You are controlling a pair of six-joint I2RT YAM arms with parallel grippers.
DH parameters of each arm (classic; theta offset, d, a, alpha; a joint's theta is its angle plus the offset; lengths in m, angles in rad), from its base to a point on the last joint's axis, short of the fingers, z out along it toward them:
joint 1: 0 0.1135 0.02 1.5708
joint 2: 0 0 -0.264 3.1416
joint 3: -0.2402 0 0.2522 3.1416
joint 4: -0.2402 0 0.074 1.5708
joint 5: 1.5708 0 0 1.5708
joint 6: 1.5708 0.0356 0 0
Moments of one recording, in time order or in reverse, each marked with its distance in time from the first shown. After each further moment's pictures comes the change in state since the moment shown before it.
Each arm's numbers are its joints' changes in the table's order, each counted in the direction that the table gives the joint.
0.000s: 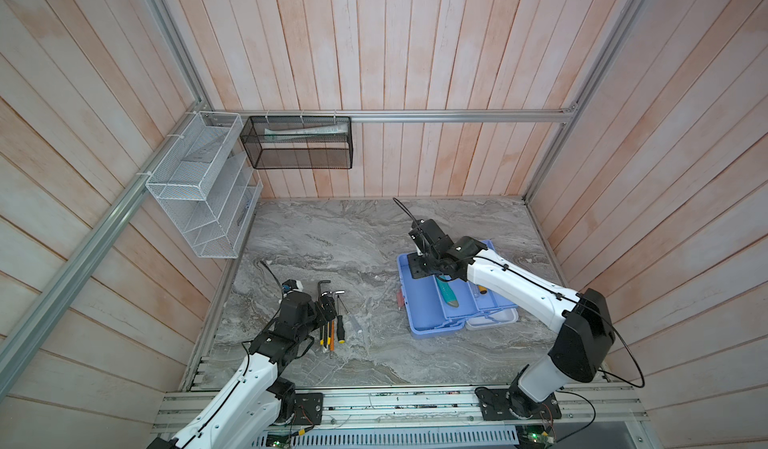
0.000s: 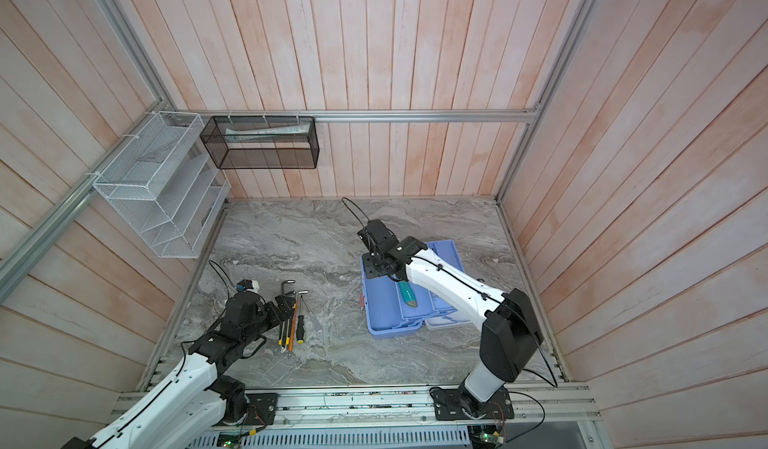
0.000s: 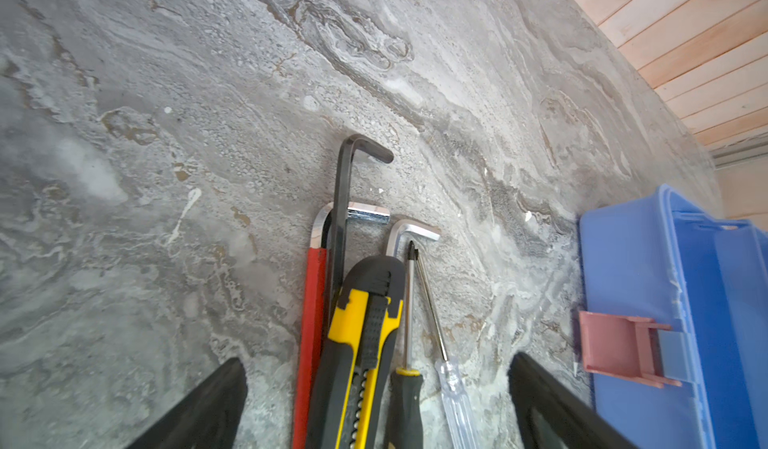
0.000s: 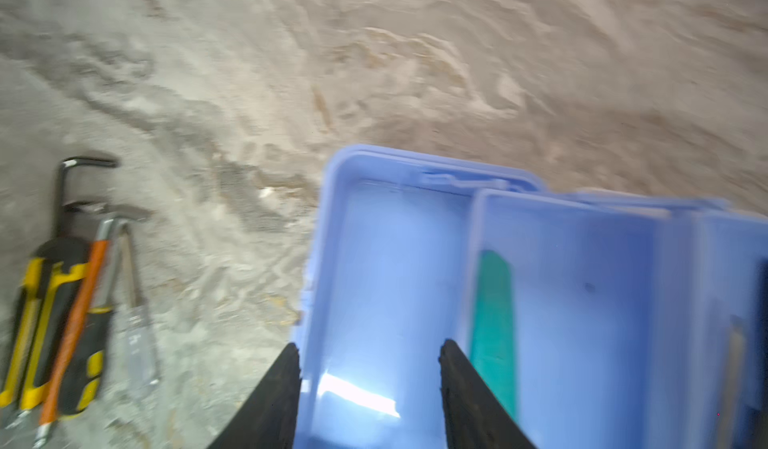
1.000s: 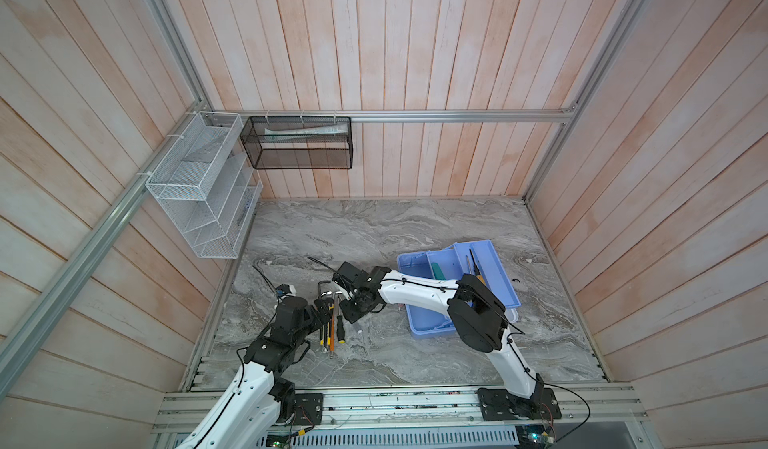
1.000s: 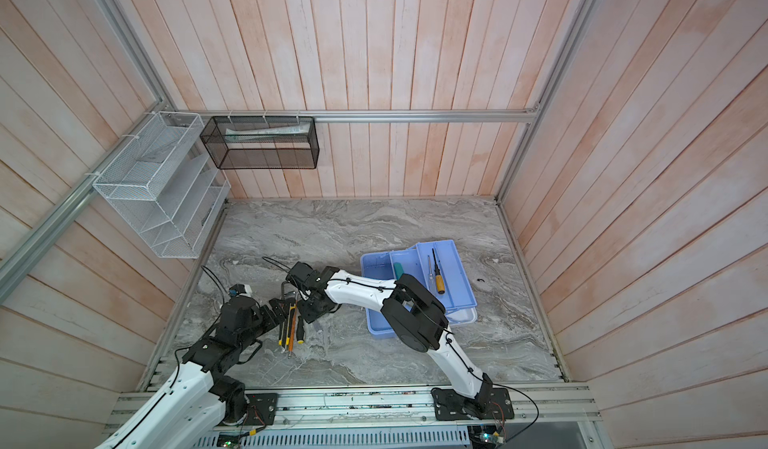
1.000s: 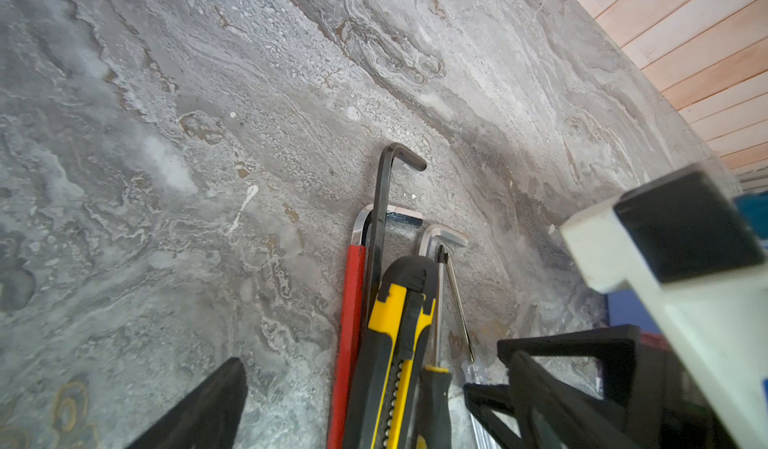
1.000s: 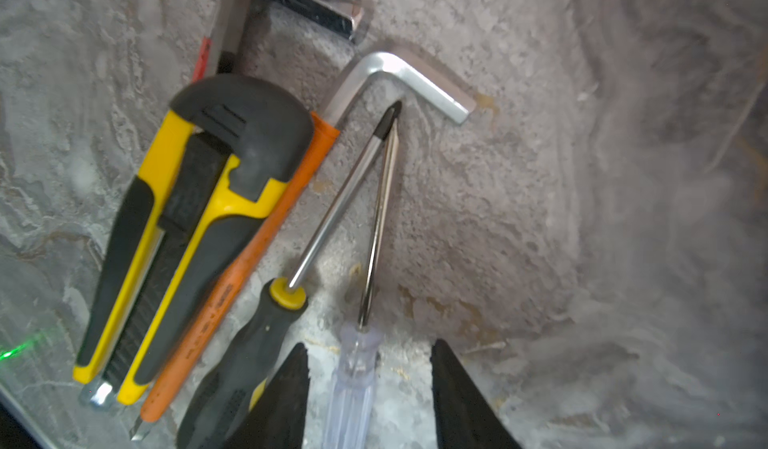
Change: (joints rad) left arm 0.016 0.092 0.018 -0.074 -0.047 -0.008; right arm 0.277 -0.599 -0.366 0.000 -0.250 -0.007
